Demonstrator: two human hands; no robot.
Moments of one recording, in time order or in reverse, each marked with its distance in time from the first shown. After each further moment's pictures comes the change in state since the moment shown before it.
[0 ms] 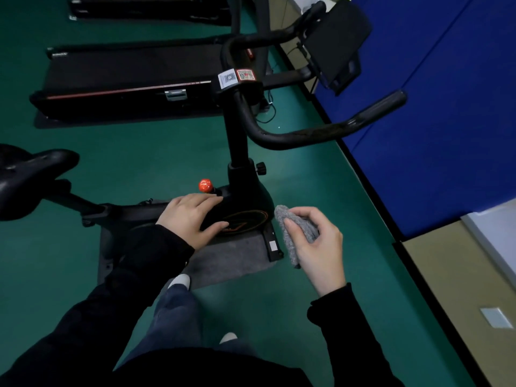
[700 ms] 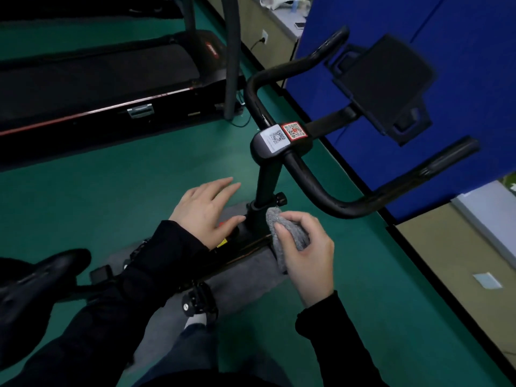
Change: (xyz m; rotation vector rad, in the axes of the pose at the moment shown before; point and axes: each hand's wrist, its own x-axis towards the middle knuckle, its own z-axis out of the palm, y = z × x) left_hand 0.157 -0.155 -0.088 -0.057 0.003 0.314; right_hand 0.112 -0.095 0.189 -0.073 0.265 -0.015
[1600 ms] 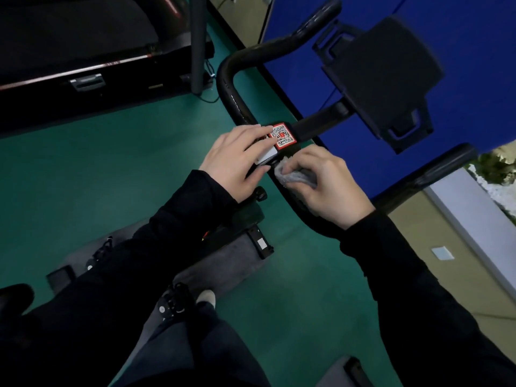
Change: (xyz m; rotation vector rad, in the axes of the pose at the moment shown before) left_hand 0.138 0.013 0.015 -0.155 0.234 0.320; right_hand 0.159 -0.004 -0.031 -0.582 -0.470 -0.214
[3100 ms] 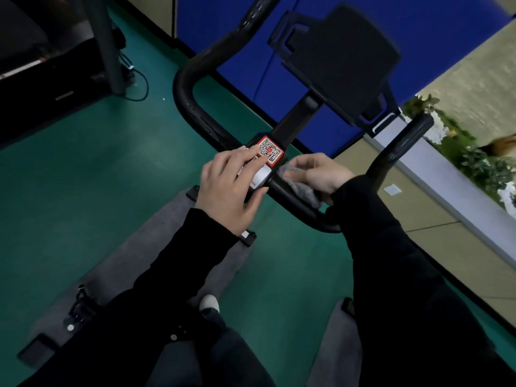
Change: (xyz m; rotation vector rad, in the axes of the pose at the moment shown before) left_hand 0.006 -0.026 0.014 -0.201 0.101 0.112; right_hand 0.037 0.002 0.006 0.546 -0.056 0.917
